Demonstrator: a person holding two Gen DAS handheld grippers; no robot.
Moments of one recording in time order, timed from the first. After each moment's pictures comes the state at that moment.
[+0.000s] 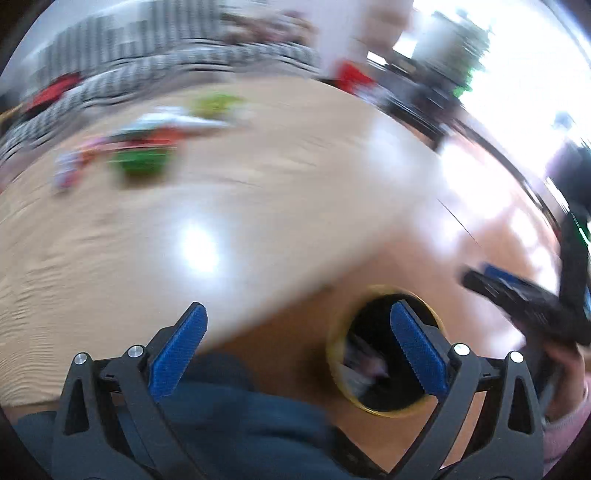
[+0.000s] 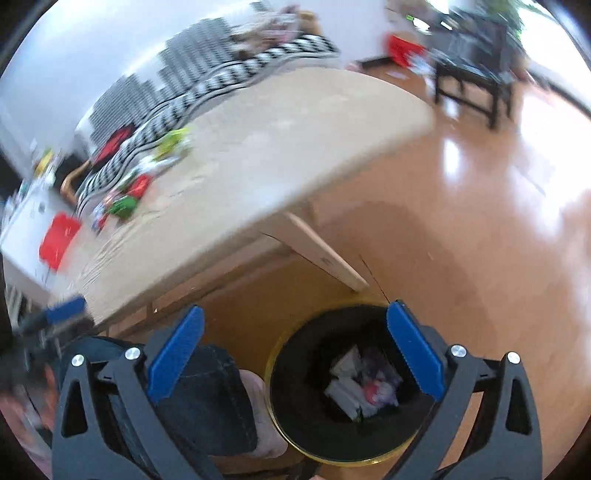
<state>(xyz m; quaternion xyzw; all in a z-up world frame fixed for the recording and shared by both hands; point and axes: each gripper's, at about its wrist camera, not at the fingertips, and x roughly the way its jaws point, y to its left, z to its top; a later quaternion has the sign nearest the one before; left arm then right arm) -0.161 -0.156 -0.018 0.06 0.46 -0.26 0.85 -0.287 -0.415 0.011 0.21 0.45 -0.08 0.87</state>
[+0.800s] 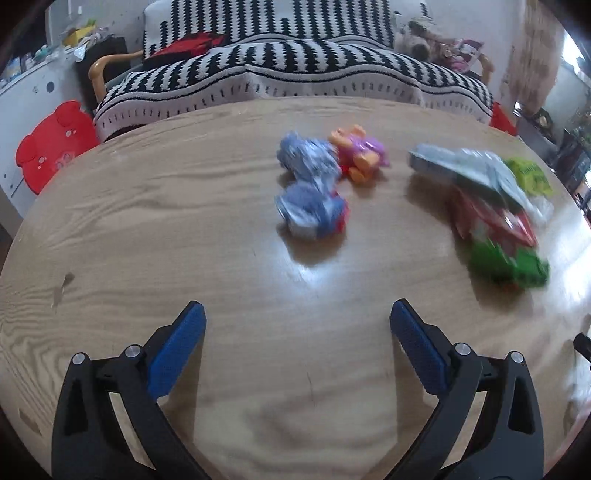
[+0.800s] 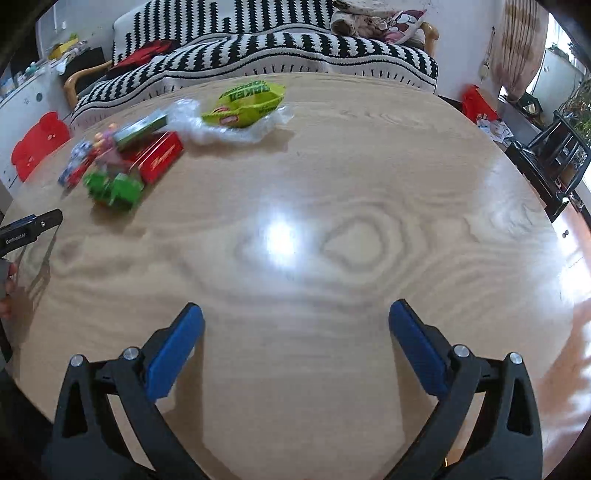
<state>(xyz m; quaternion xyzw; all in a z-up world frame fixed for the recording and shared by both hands) 0.069 0.003 -0.074 0.03 0.46 -0.05 0.89 -0.047 -0.314 -0.038 0.03 0.52 -0.05 0.85</state>
